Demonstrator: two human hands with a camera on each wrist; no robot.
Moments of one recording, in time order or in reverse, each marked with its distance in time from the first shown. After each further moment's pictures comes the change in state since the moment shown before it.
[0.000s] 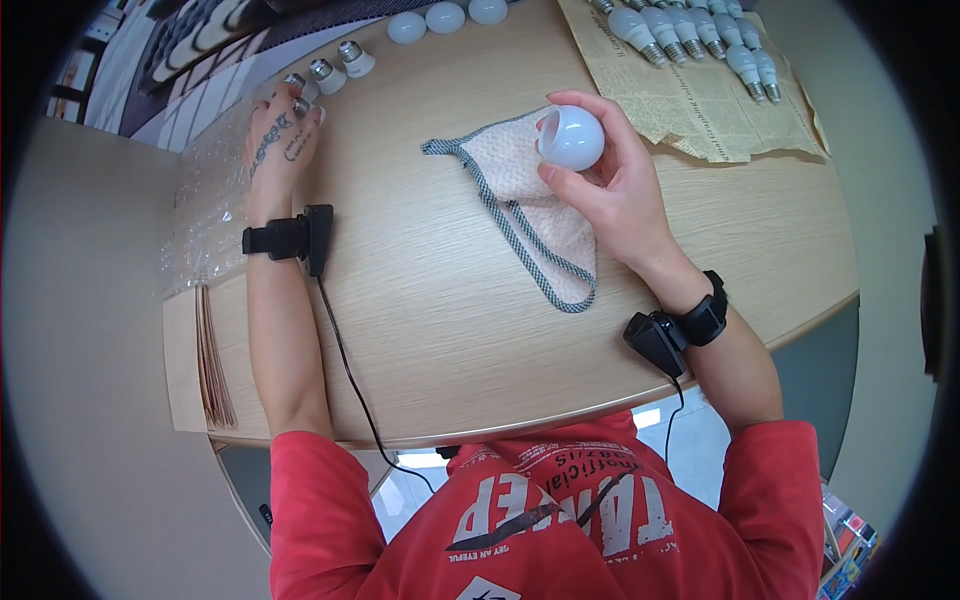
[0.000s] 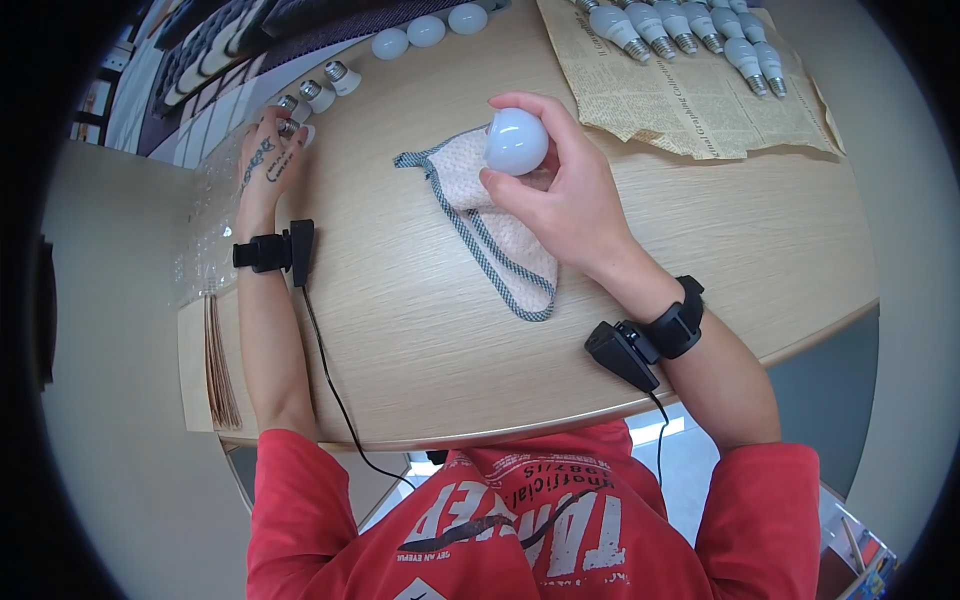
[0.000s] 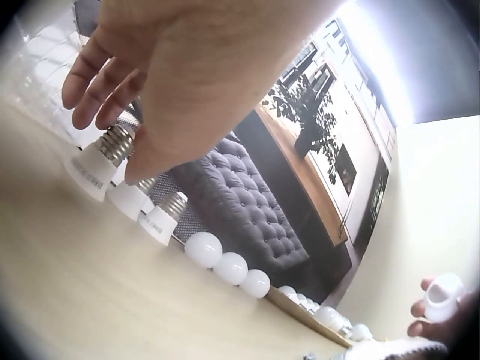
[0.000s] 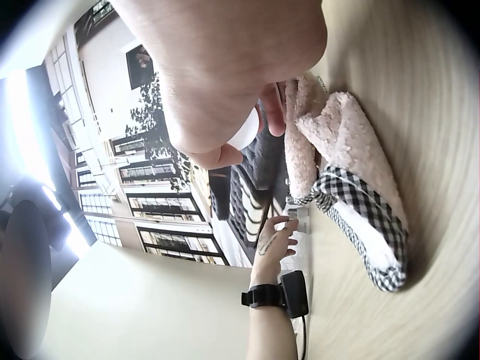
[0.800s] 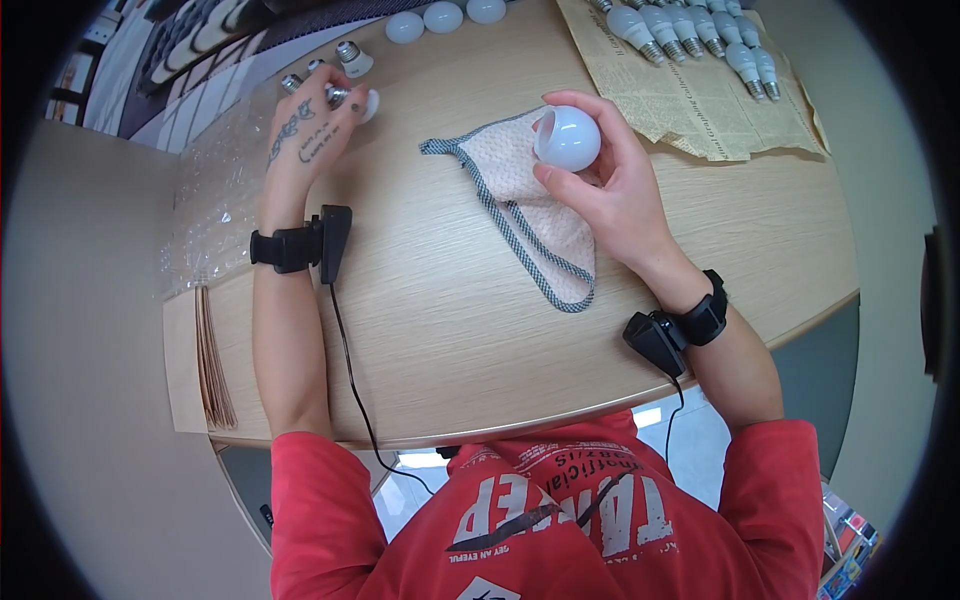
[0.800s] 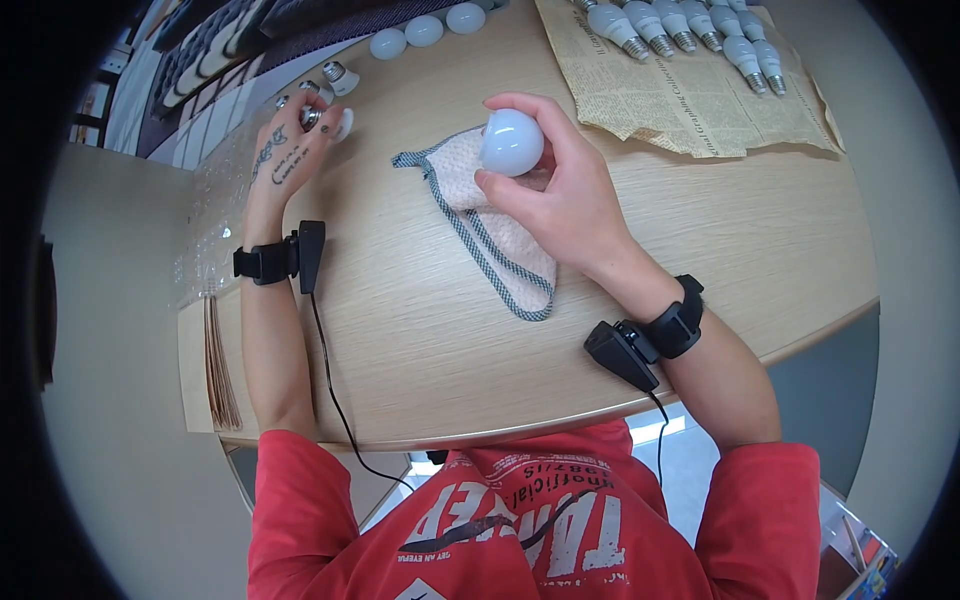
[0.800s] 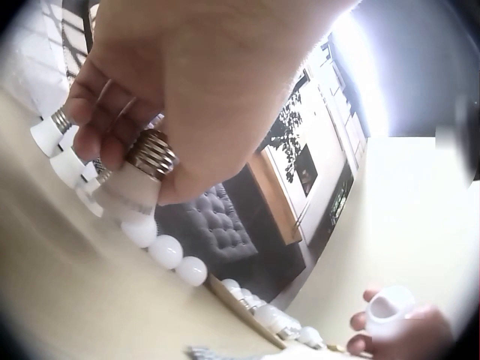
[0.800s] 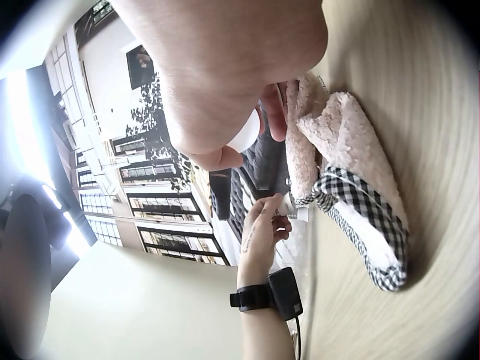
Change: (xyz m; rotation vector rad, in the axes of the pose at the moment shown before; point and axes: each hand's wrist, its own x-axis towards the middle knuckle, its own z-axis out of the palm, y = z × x) left_hand -0.004 0.046 -0.013 -0.241 -0.098 0.116; right_hand 0.000 -0.001 0.000 -0.012 -0.010 0.009
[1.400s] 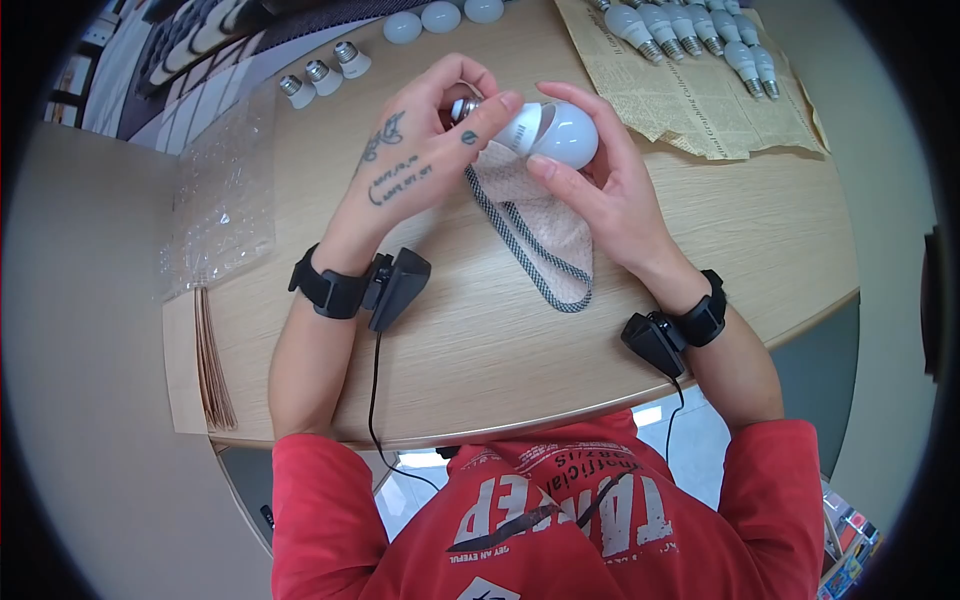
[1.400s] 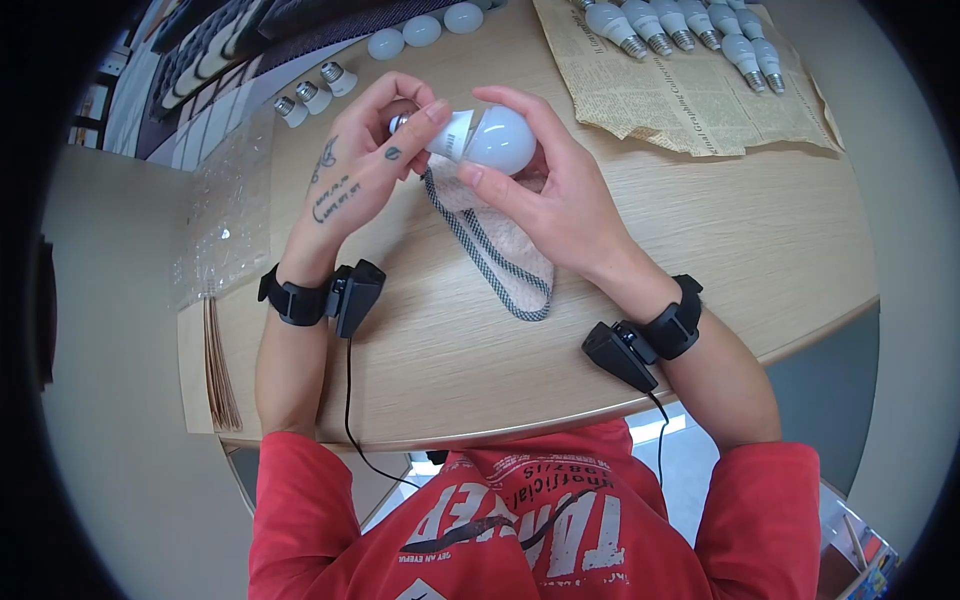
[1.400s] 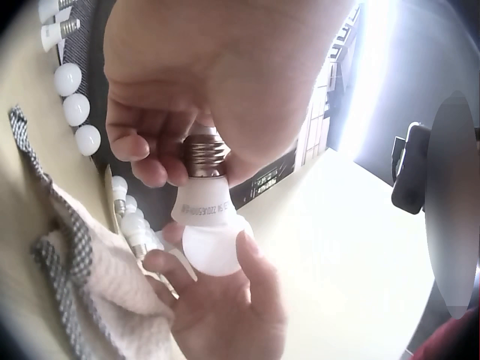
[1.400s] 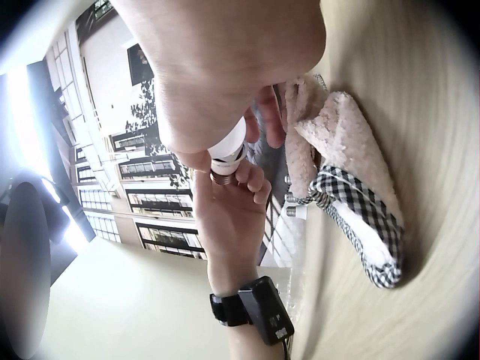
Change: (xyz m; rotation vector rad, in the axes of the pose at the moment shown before) left_hand -0.042 0.099 0.010 -0.793 -0.293 0.204; right_hand -0.002 -0.012 0.001 0.104 -0.060 0.011
